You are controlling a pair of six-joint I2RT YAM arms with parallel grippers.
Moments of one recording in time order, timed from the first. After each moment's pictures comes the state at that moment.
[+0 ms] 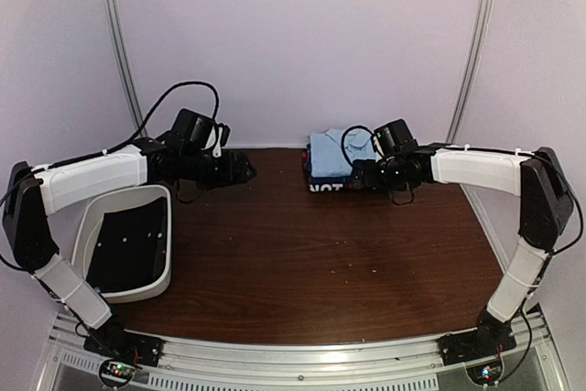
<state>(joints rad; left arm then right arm) -0.60 1.57 1.24 -0.38 0.07 -0.56 0.52 1.77 1.29 -0.32 0.14 0.44</state>
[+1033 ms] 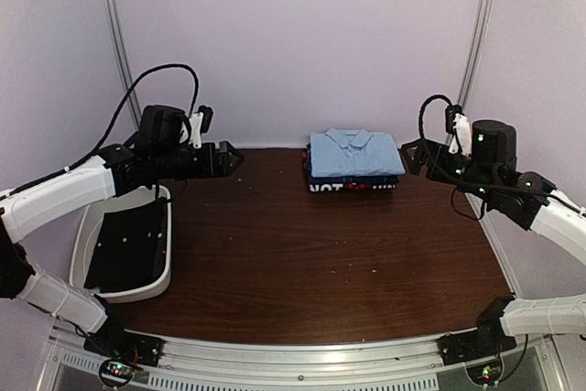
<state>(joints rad) -0.60 1.34 1.12 -0.27 0.04 -0.42 0.53 0.96 0.91 -0.25 0.17 0.45</state>
